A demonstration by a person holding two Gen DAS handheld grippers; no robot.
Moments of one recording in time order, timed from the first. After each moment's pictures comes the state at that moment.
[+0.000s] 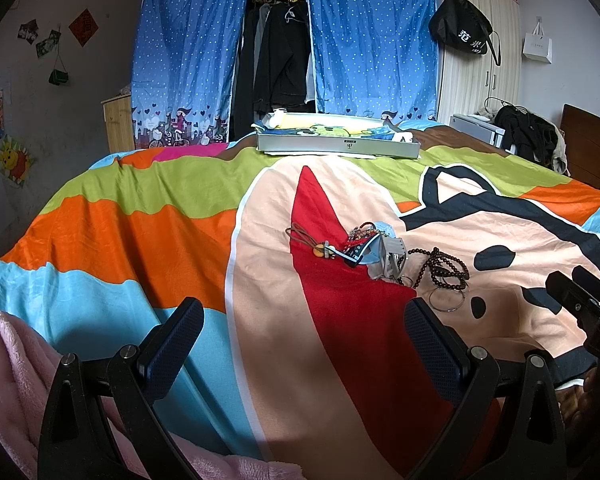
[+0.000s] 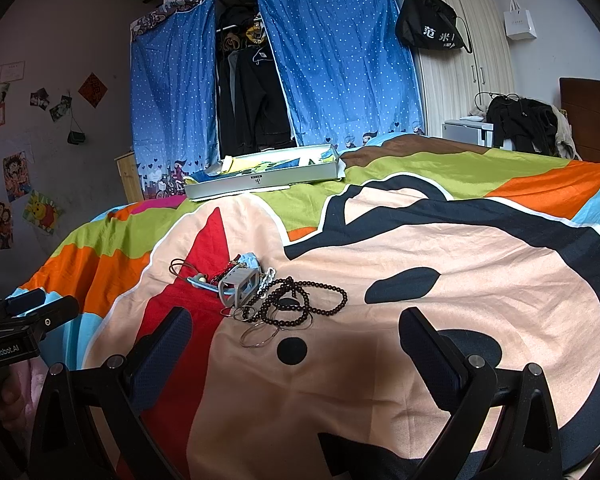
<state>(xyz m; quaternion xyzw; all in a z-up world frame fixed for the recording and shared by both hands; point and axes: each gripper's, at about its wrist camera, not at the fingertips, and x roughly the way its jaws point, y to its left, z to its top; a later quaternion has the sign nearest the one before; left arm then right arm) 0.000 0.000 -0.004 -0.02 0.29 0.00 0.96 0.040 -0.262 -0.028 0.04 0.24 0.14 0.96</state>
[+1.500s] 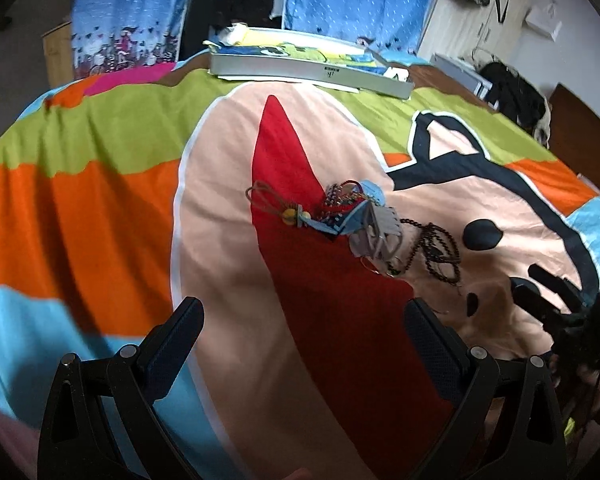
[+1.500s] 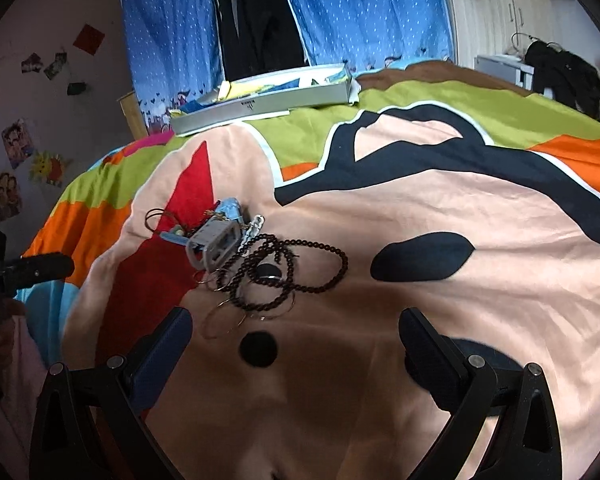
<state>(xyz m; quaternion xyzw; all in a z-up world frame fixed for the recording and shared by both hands) 0.103 0.026 -0.010 -0.06 0.45 -0.10 0.89 0.134 -0.272 -0.056 0.02 0.39 0.19 0.90</state>
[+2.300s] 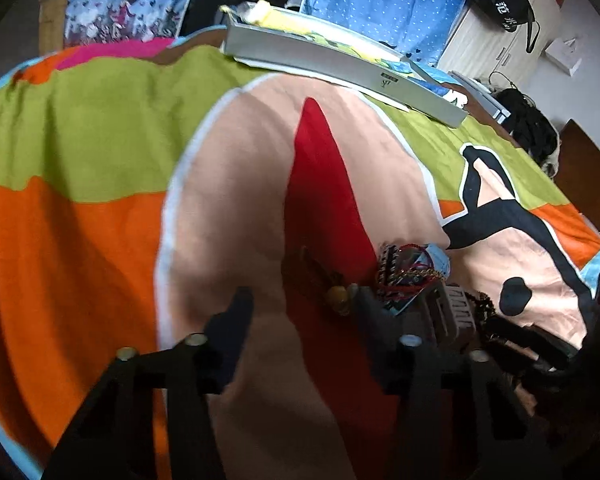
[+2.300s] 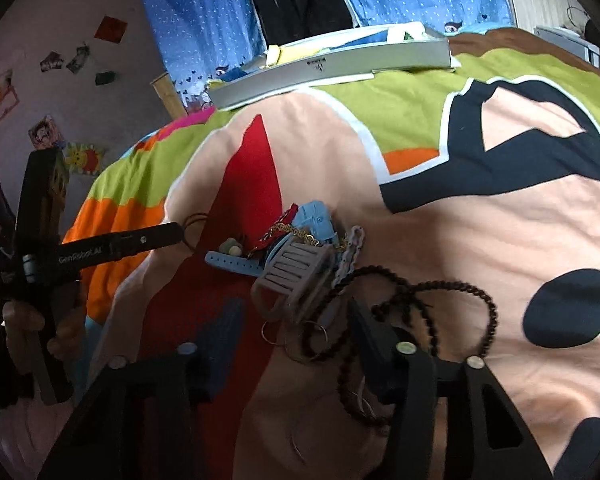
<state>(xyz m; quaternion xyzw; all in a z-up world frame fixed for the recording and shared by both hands) 0.205 0.081 -0.057 -0.13 0.45 -0.12 0.87 0.200 -0.183 -0.087 0.05 0.44 0.27 0.86</state>
